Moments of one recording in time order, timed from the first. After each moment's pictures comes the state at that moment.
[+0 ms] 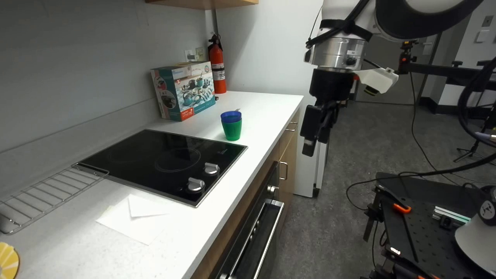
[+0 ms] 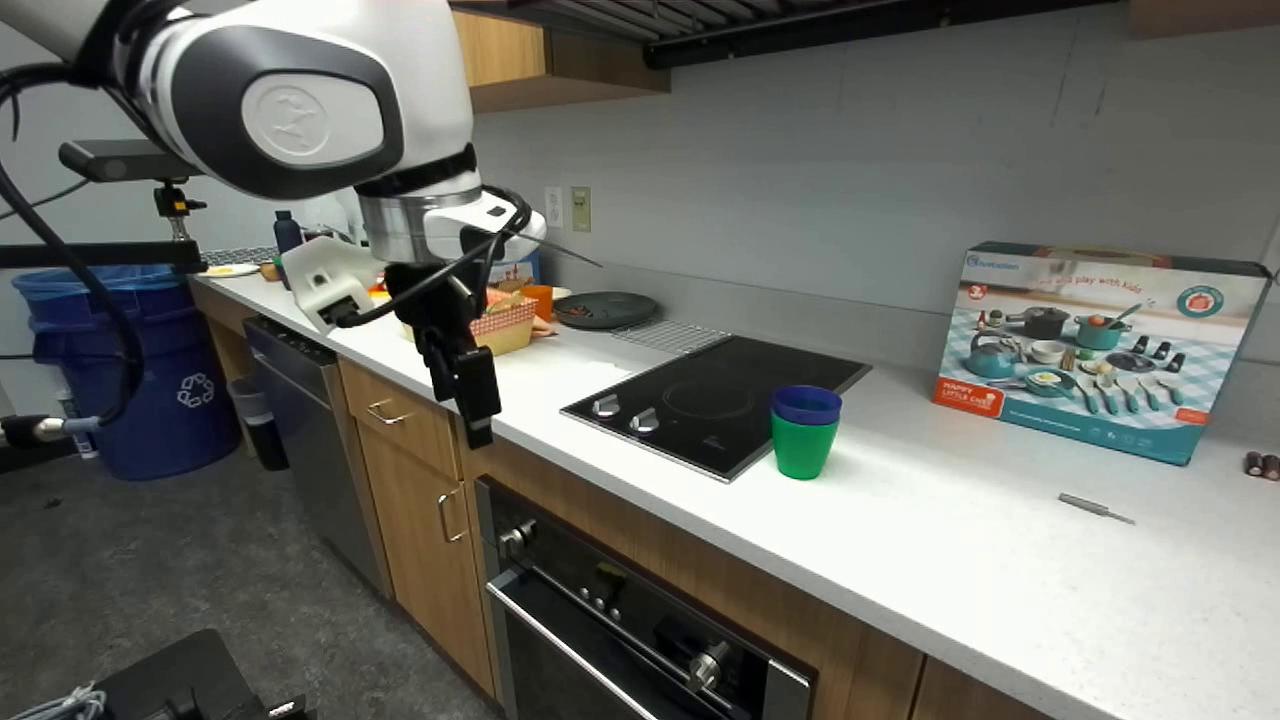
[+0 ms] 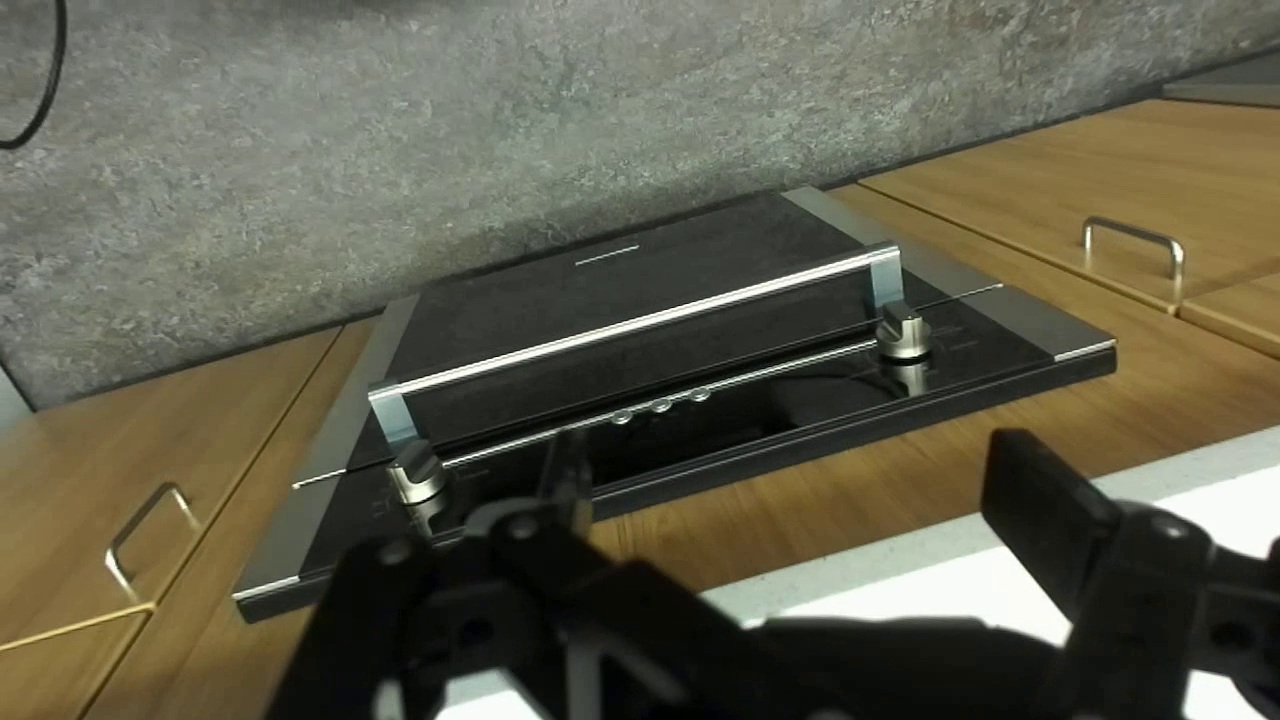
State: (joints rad) arm 0.00 -0.45 0.07 -2.69 0.18 2.35 0.19
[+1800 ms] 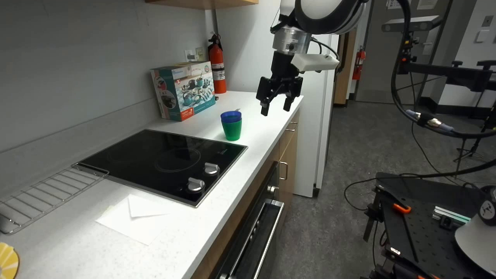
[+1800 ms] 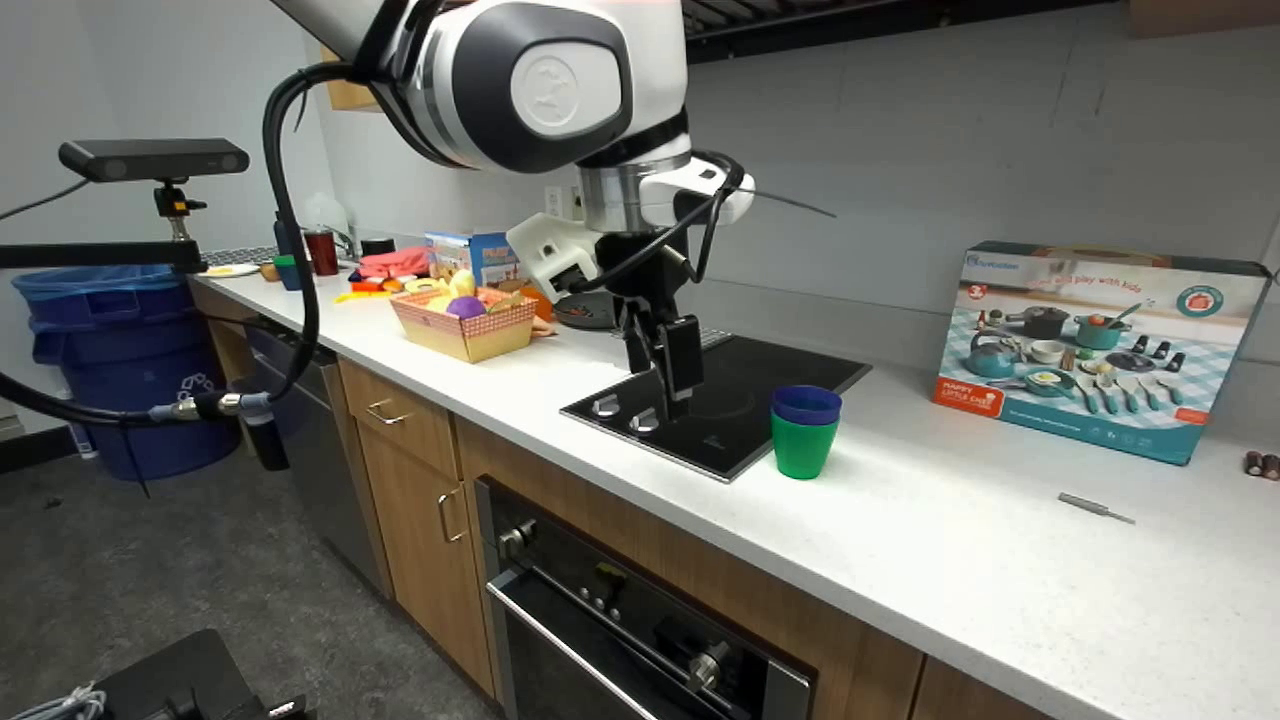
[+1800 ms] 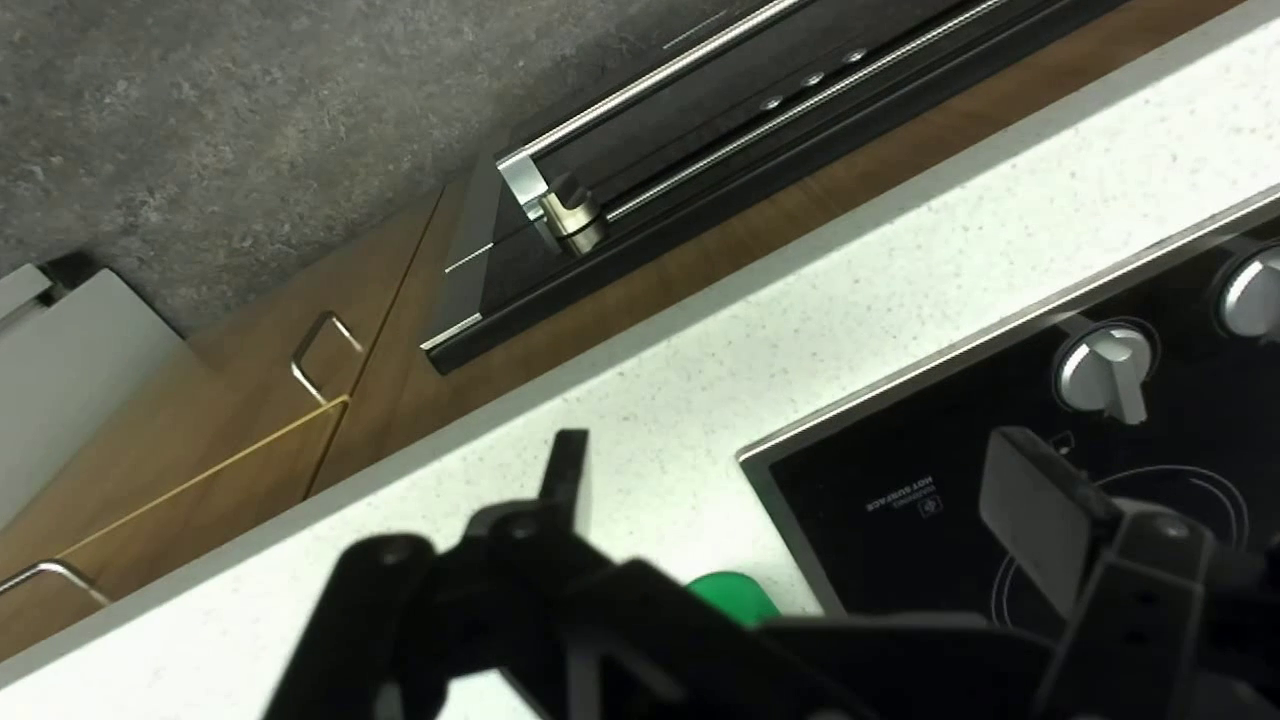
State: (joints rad) arm -0.14 -0.11 -0.04 -2.33 0.07 2.41 0.27
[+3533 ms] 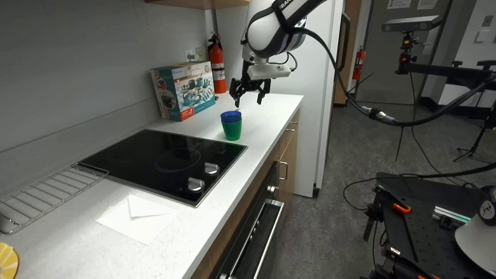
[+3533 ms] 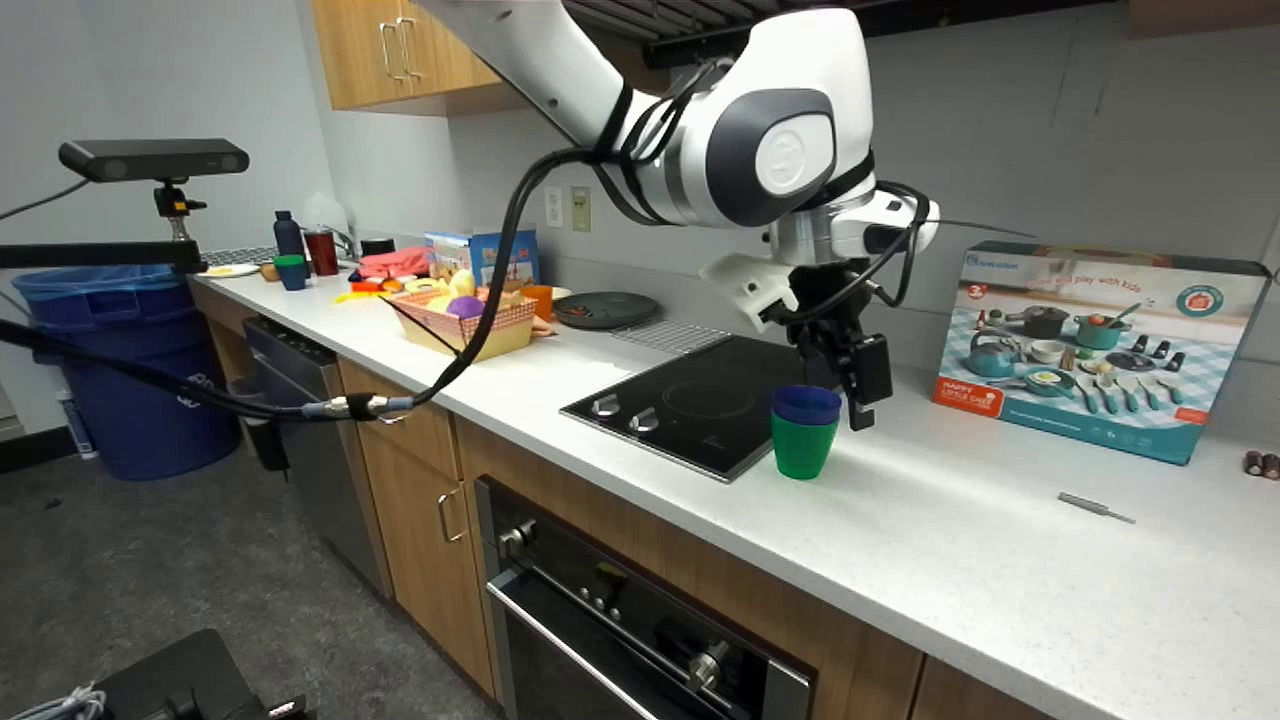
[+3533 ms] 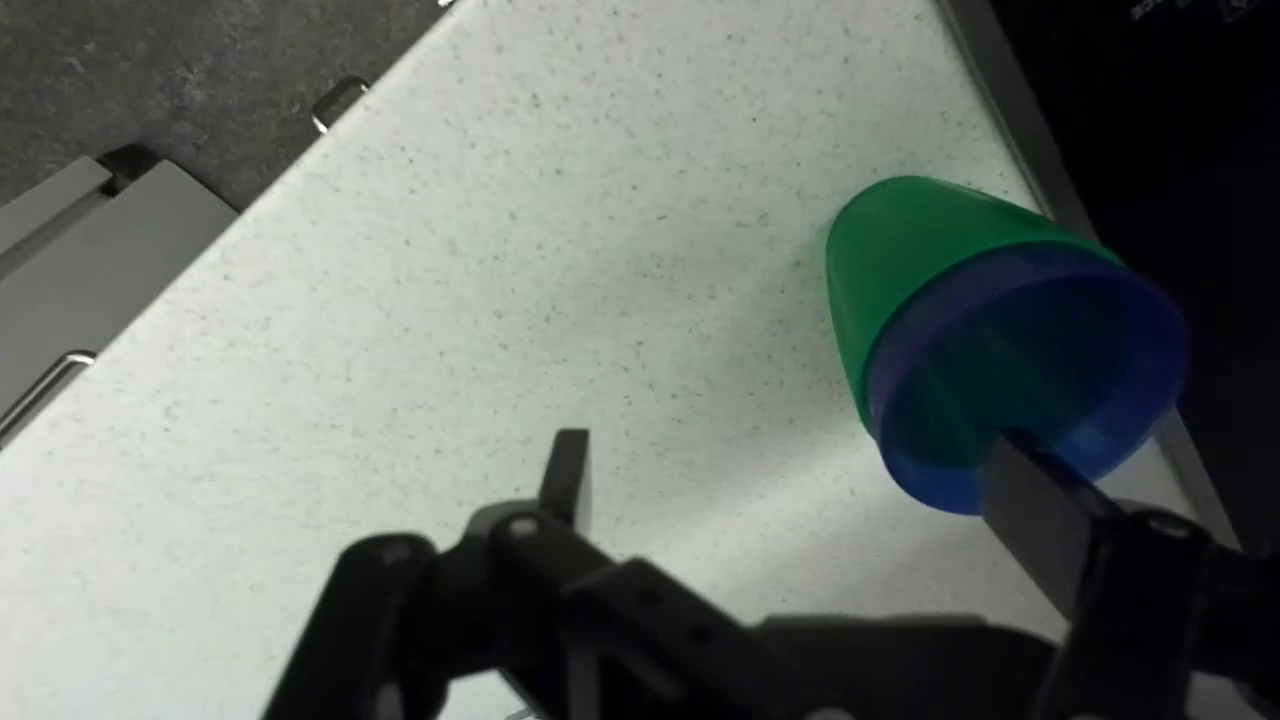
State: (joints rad) arm -0.15 0.36 -0.16 -1.82 0.01 2.46 0.39
